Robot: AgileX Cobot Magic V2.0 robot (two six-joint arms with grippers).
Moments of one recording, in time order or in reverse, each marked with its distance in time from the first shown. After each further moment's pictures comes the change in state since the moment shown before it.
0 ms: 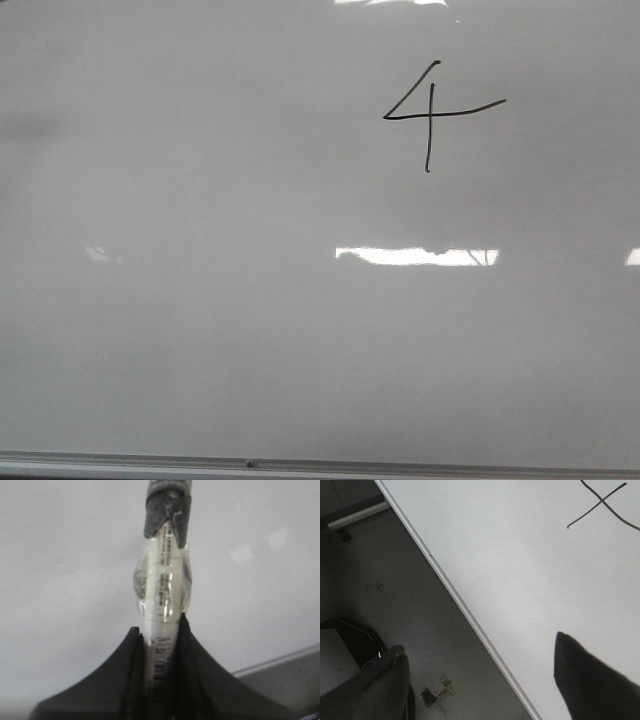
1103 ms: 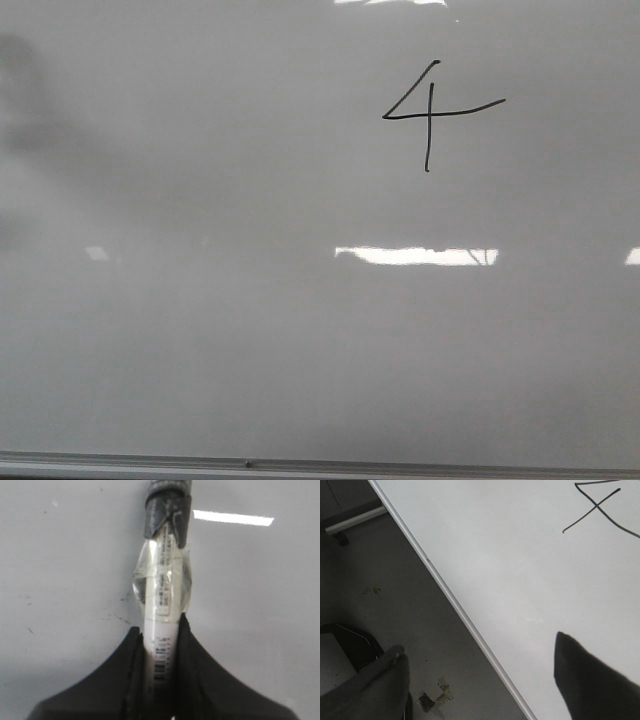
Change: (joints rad) left arm 0.187 0.297 0.340 -0.227 -1.006 -0.102; right arm 0.000 0.000 0.000 0.000 -0.018 0.000
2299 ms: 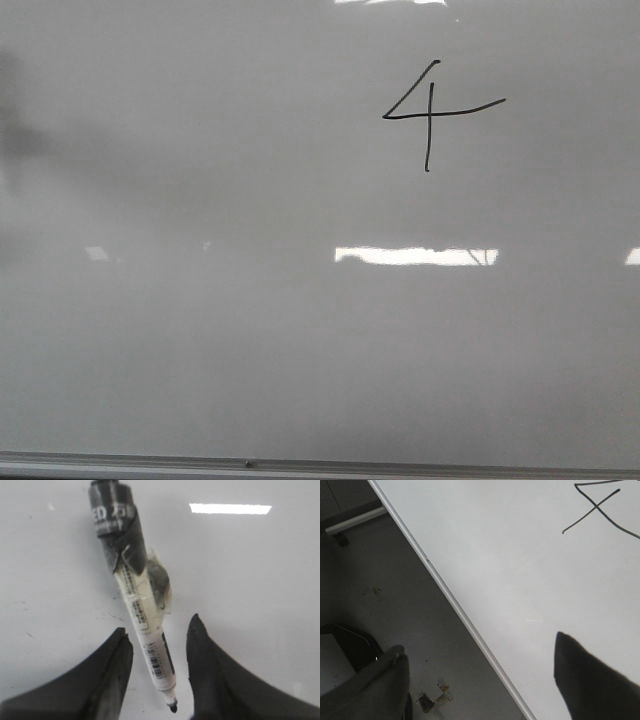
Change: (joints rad) left arm 0.000 -0.071 0.000 0.102 0.091 0.000; right arm 0.000 0.000 0.000 0.000 -0.004 0.000
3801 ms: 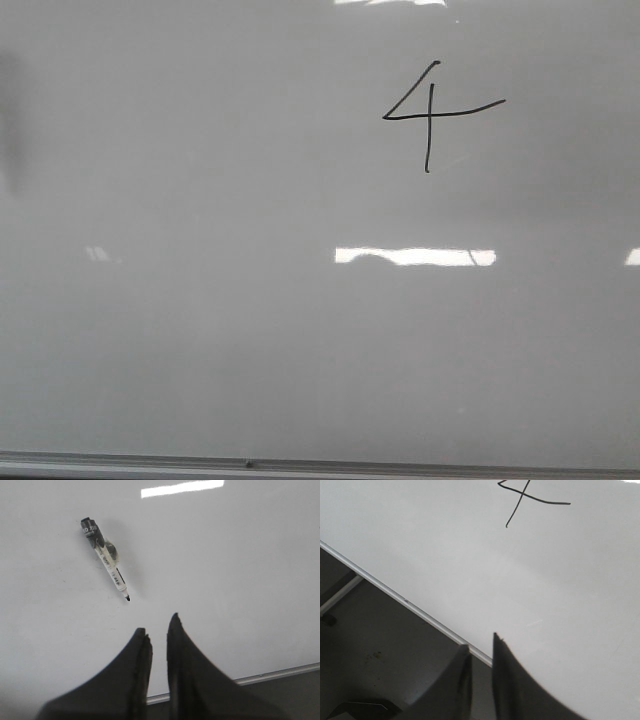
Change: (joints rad) left arm -0.185 -0.756 -0.236 -0.039 1.066 0.083; right arm -0.011 -0.157 0.103 -0.118 -0.103 0.417
